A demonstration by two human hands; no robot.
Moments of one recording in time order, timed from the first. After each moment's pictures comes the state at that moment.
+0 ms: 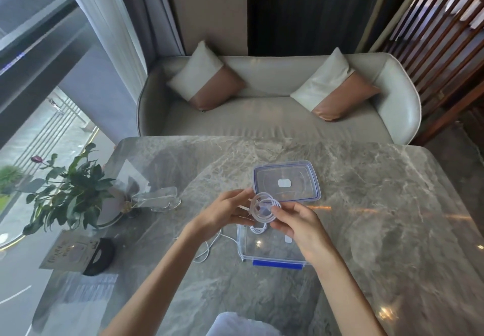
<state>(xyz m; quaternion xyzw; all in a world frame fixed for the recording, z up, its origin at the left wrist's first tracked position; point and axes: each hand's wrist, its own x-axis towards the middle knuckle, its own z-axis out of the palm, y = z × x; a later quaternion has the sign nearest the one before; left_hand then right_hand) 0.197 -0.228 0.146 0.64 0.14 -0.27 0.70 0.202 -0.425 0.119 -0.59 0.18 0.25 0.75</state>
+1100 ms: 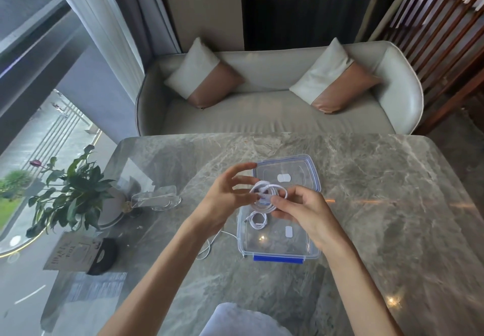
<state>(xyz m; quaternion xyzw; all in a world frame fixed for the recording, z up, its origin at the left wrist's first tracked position) 0.201 -0.242 0.171 0.65 0.10 -0.15 0.74 0.214 -0.442 0.145 -0.64 0.08 0.25 0.72</state>
